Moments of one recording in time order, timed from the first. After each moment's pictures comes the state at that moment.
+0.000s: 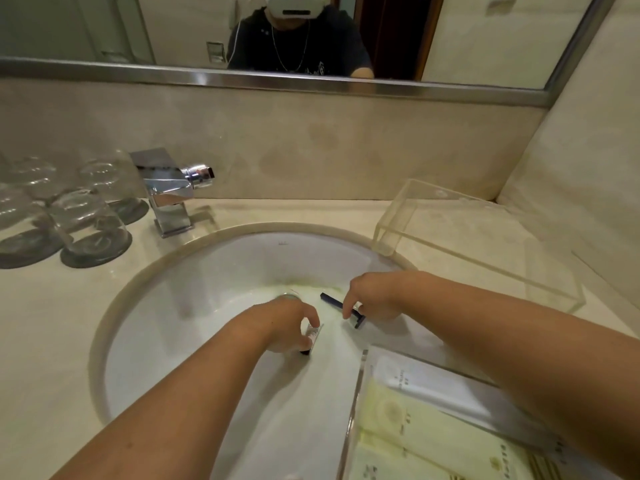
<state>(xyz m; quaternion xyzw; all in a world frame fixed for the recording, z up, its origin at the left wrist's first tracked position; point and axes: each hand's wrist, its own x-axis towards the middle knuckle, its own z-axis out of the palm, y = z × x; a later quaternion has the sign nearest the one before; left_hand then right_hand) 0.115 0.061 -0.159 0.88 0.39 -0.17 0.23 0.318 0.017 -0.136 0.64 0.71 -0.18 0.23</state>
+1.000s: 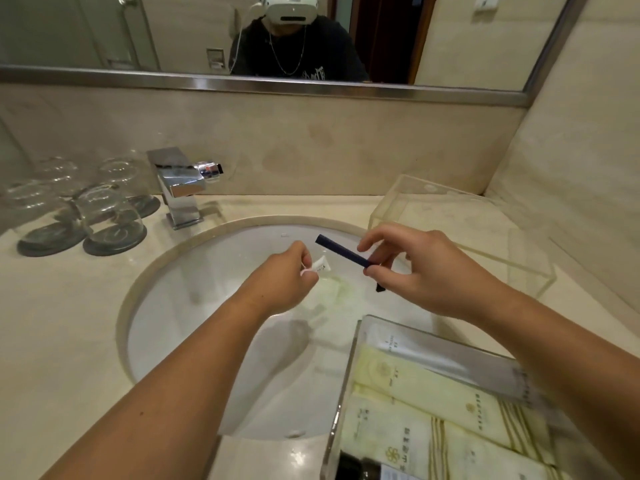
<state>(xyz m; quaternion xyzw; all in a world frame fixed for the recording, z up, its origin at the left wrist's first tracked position) 0.107 0.048 -0.124 0.85 0.43 0.13 0.26 0.283 -0.110 -0.032 0.67 0.68 -0.12 -0.26</state>
